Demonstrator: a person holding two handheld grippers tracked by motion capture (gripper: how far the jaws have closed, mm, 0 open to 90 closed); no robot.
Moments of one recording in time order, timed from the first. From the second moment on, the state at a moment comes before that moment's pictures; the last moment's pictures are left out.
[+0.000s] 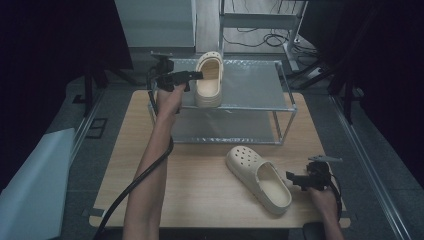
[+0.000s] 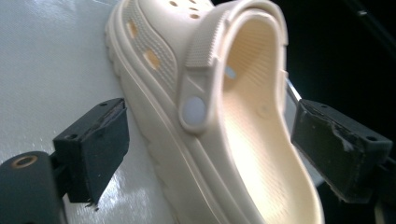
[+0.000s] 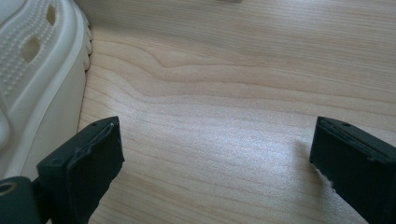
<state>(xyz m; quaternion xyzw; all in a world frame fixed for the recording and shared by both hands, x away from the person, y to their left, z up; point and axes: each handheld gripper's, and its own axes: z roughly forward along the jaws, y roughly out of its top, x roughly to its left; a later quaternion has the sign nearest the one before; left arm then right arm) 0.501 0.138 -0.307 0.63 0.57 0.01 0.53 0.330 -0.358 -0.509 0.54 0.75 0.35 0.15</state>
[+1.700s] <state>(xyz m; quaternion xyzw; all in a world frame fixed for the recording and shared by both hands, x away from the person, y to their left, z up) 0.366 0.144 -0.383 0.72 0.45 -0.01 0.53 0.328 -0.356 -0.508 0.53 0.76 0.34 0.16</state>
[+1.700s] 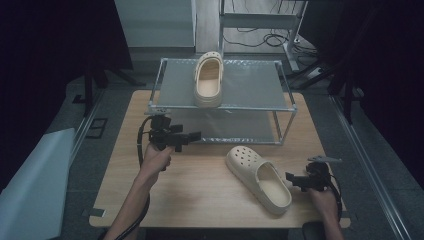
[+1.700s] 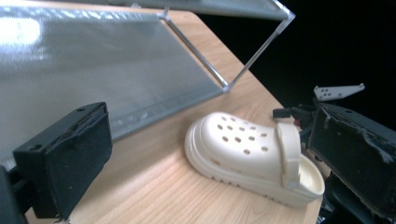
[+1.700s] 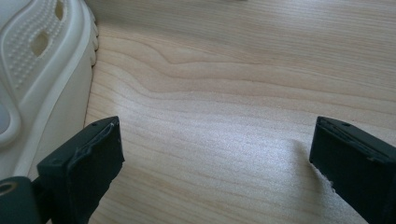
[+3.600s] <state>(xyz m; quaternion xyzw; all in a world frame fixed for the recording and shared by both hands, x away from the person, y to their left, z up) 0.296 0.125 -0.518 0.83 0.43 0.14 0.32 0.285 -0.313 -0.503 0.44 0.85 0.27 0.13</state>
